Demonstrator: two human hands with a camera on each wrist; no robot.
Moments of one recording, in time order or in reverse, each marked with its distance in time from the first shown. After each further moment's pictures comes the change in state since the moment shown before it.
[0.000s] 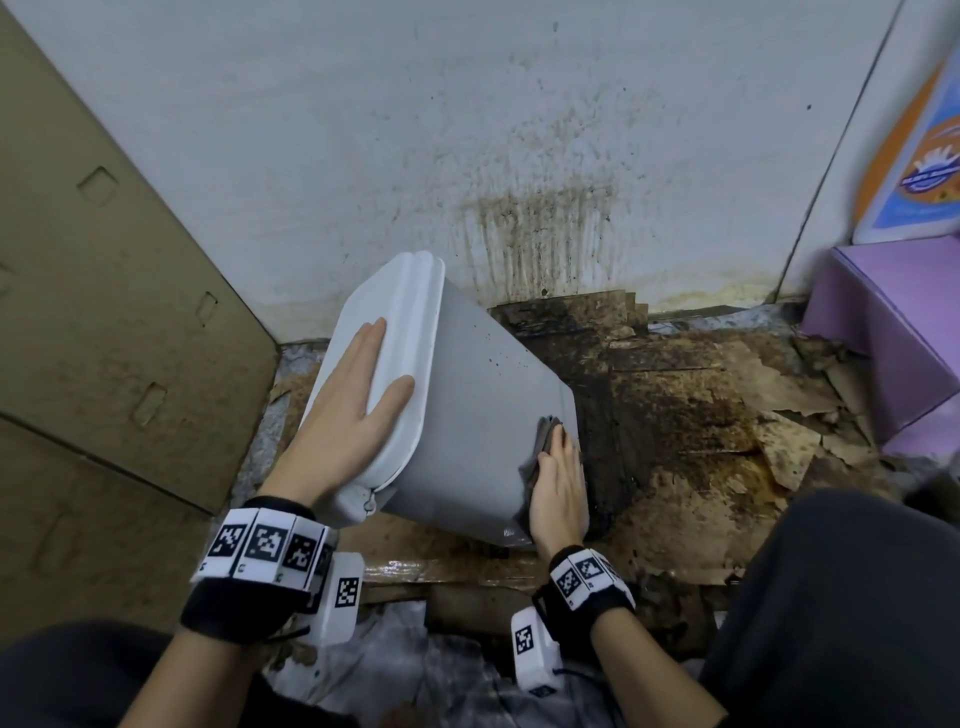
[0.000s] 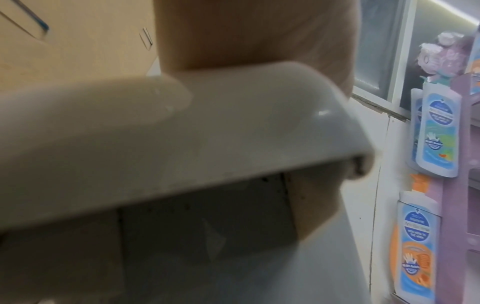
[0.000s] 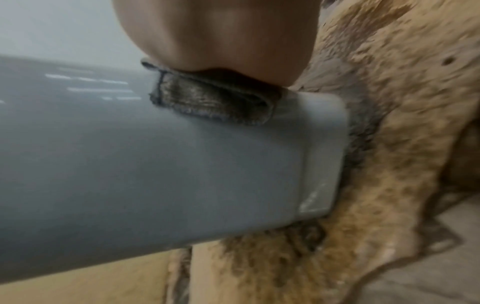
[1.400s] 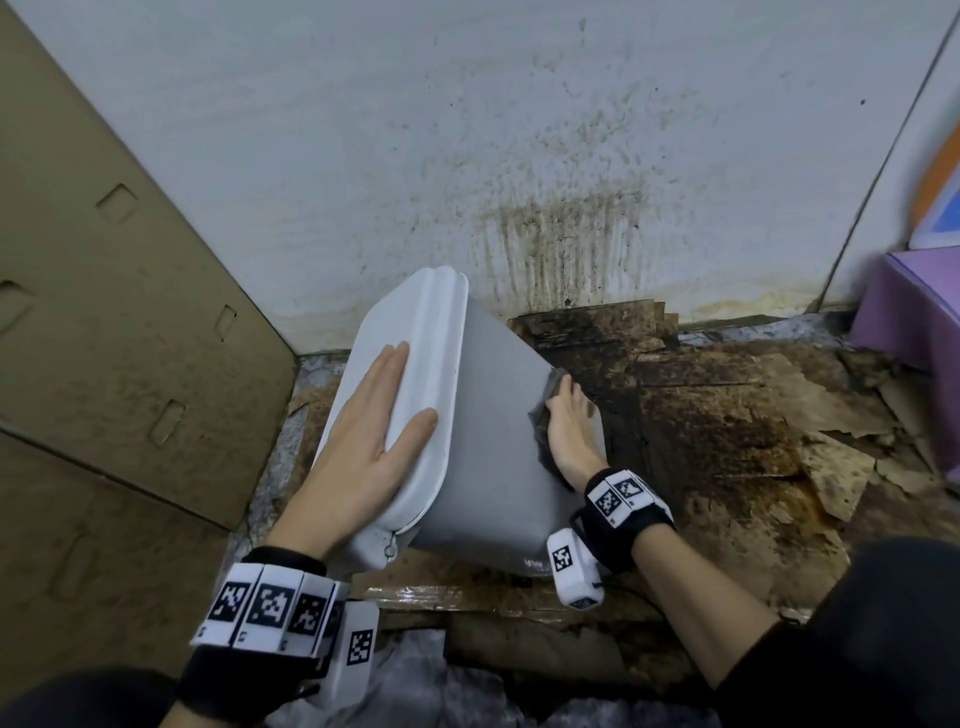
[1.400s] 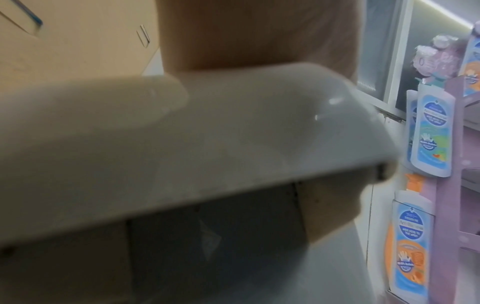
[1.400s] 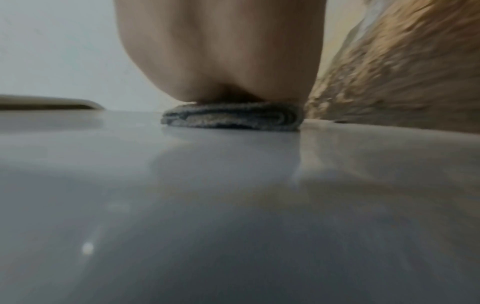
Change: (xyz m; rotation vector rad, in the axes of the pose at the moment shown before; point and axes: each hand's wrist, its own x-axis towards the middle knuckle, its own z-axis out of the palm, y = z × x) left_hand 0.003 -0.010 0.004 -0.030 -0.006 0.024; right_hand 0.091 -0.072 -0.009 -0.057 -0.219 0.033
